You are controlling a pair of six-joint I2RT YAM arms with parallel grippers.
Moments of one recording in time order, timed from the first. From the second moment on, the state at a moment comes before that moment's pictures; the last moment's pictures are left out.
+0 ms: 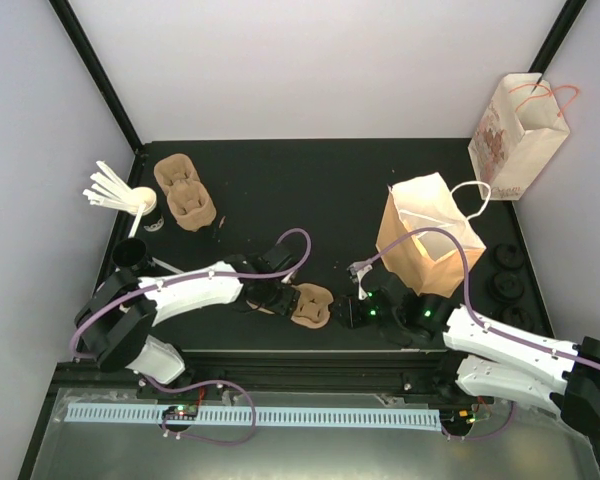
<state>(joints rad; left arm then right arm) -0.85 1.46 0.81 -0.59 0.04 -0.49 0.97 0.96 0.55 -0.34 -0.08 0.74</state>
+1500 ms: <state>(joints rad) -0.50 1.14 0.53 -0.01 0.80 -0.79 0.97 0.87 0.62 -0.14 -0.11 0.80</state>
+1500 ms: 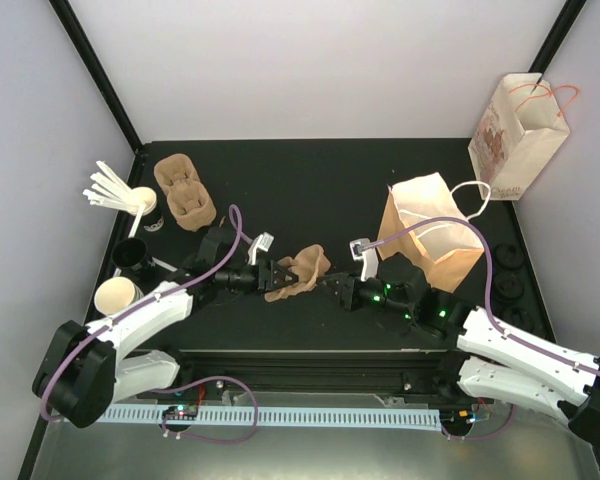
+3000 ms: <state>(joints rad) -0.49 1.14 0.50 0.13 0.88 -0.88 0.97 0.86 0.59 -0.09 -0.14 0.82</state>
